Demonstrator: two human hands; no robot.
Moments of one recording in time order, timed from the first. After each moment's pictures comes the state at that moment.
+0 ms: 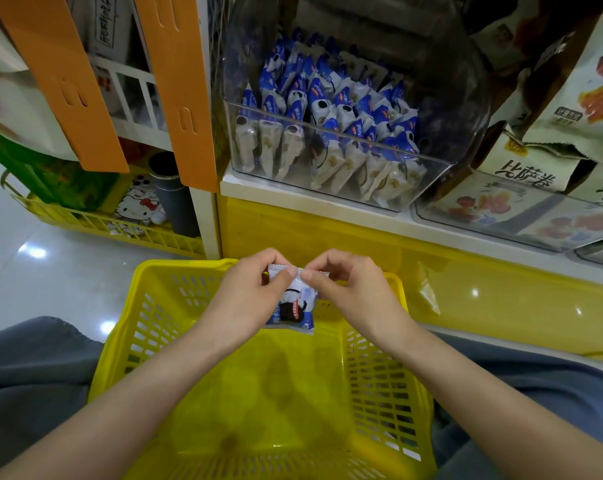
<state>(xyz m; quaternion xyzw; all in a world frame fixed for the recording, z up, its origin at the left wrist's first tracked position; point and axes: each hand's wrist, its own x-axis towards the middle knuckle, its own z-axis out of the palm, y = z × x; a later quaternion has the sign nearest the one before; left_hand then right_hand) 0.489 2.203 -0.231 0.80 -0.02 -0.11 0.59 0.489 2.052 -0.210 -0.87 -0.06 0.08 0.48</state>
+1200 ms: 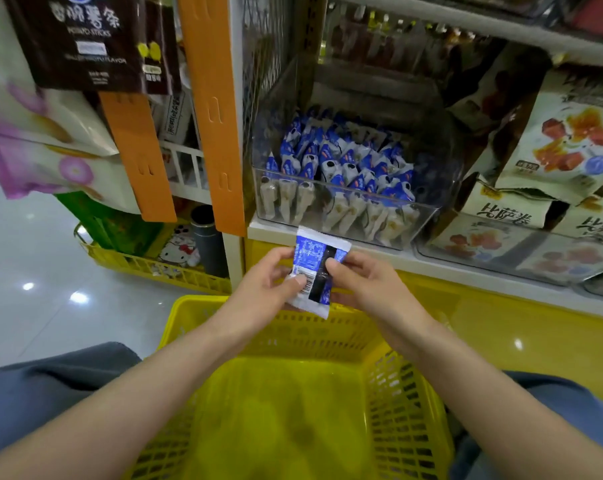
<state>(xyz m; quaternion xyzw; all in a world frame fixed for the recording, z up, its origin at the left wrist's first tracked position) 0.490 2.207 -0.186 0.70 0.01 -0.13 0.70 0.499 2.060 -0.168 -0.72 0.06 0.12 0.68</state>
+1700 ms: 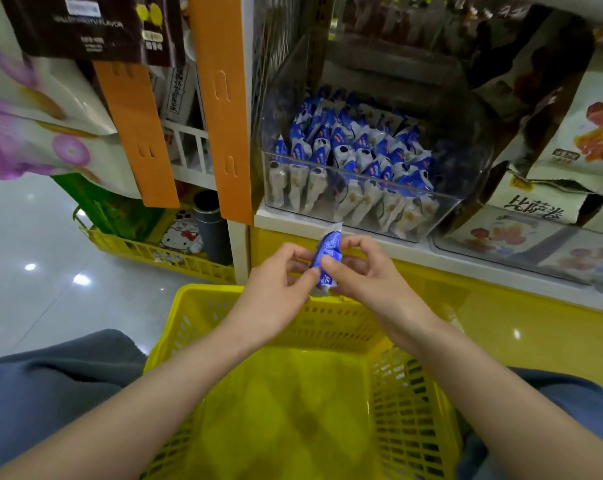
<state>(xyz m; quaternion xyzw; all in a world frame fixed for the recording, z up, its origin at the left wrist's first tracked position) 0.497 2.203 -0.199 0.79 0.01 -0.06 0.61 0.504 2.068 -0.177 -0.73 0.03 0.13 0.66</state>
